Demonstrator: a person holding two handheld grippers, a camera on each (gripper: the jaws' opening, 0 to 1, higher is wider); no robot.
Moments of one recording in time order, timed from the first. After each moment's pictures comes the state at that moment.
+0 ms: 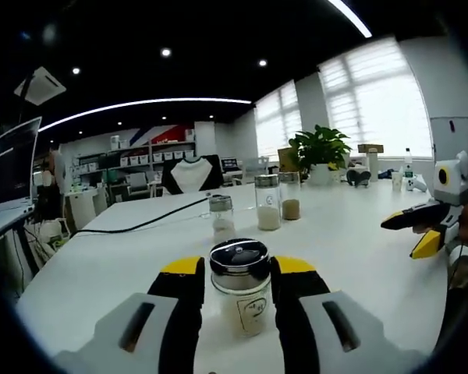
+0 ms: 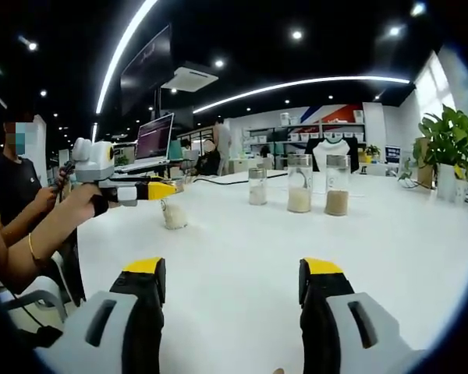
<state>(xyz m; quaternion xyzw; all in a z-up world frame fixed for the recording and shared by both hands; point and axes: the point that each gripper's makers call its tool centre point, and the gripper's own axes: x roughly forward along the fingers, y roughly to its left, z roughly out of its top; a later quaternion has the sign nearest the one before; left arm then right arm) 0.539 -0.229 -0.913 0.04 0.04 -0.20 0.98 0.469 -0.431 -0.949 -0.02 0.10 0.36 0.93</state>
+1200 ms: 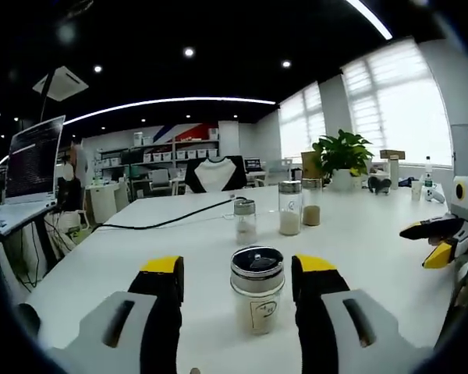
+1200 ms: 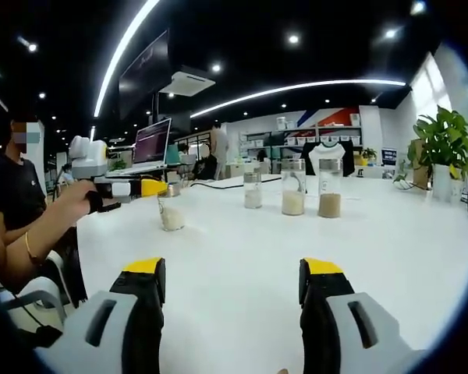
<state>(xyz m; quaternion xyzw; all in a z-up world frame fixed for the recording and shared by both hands) 0.532 -0.211 -0.895 0.03 0.04 -0.14 0.99 0.466 -0.443 -0.944 -0.01 0.09 0.36 0.93</state>
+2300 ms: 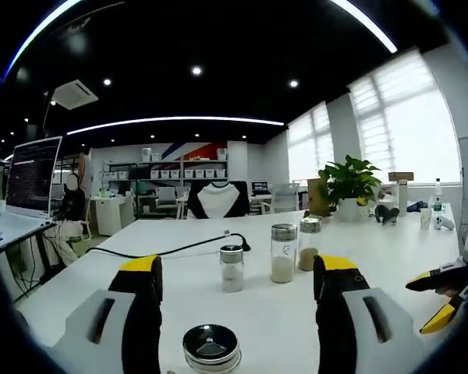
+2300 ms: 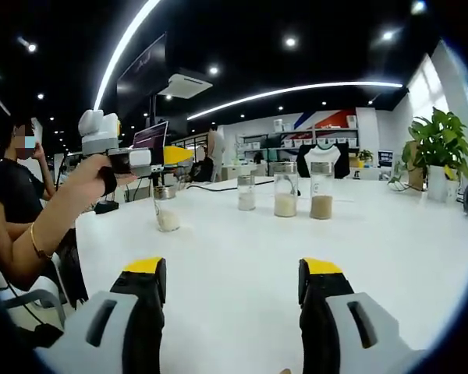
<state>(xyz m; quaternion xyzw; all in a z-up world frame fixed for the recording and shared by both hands) 0.571 -0.257 -0.830 -0.01 -0.04 -0.11 0.99 0.467 -0.460 -0.939 -0.01 0.08 0.35 0.93</state>
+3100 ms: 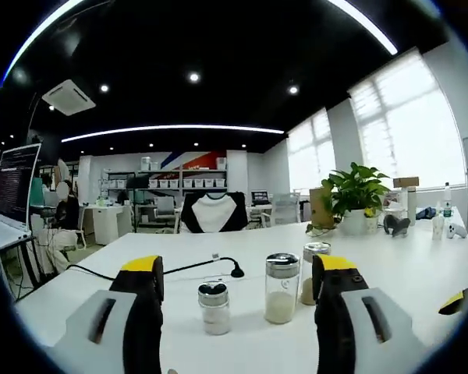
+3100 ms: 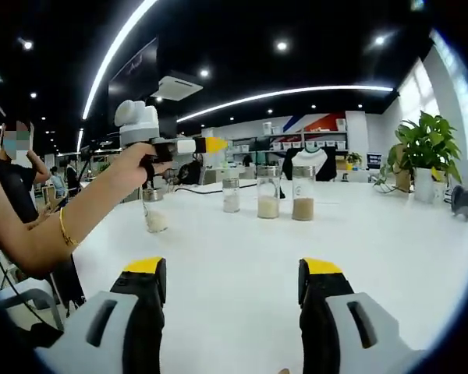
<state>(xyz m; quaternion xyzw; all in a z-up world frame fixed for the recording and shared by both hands) 0.654 -0.302 -0.806 0.00 -0.05 -0.11 0.99 0.462 -0.486 -0.931 -0.01 0.08 0.31 0.95</state>
